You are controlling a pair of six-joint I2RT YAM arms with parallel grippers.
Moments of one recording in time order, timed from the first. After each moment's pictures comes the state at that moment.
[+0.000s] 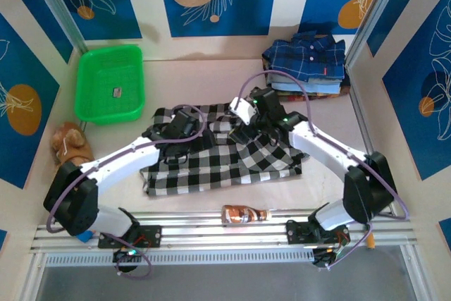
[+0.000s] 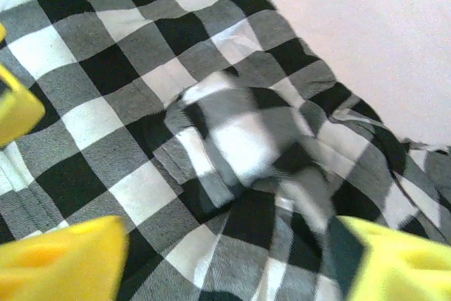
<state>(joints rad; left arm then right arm) -0.67 1.40 0.95 -0.50 -0.02 -0.86 0.55 1.42 1.05 -0.40 -0.18 -0.38</state>
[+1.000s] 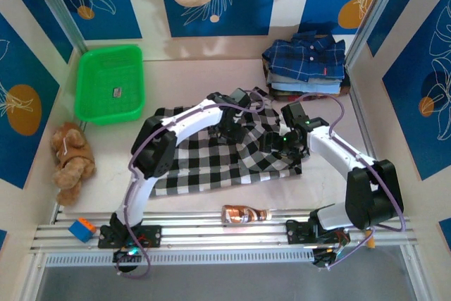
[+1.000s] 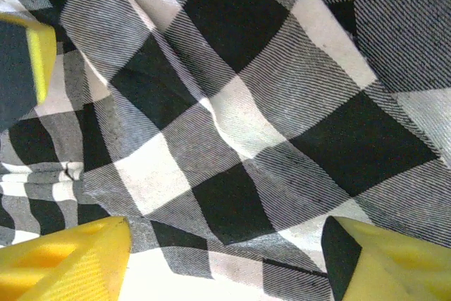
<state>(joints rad) -0.77 2.24 1.89 -1.01 -0.06 -0.33 0.30 1.39 0.89 -0.75 -0.30 0.45</state>
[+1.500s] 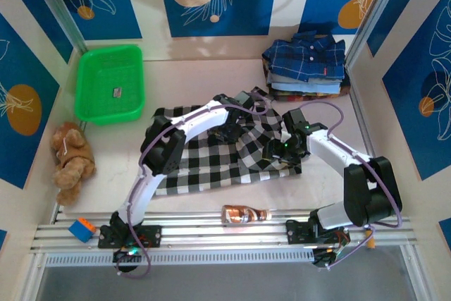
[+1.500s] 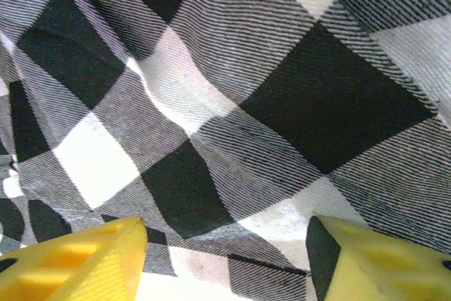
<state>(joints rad) -0.77 2.33 1.96 -1.03 -0.23 -0.29 0.28 1.42 0.80 -0.72 -0.31 0.47</state>
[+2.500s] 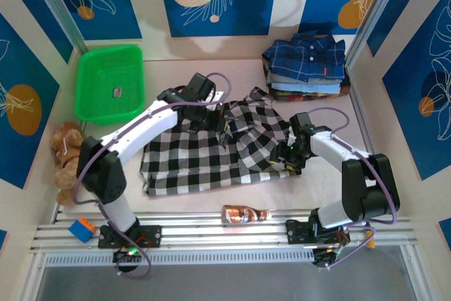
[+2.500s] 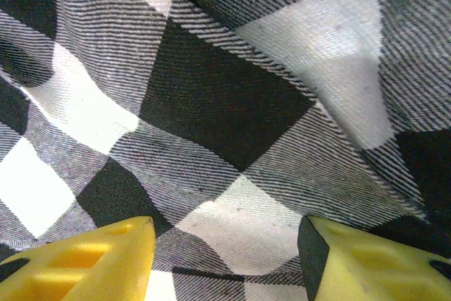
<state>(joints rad) -0.65 1.68 1.49 -0.82 0.38 -0.45 0.19 1.44 0.76 -0.71 -0.31 0.47</state>
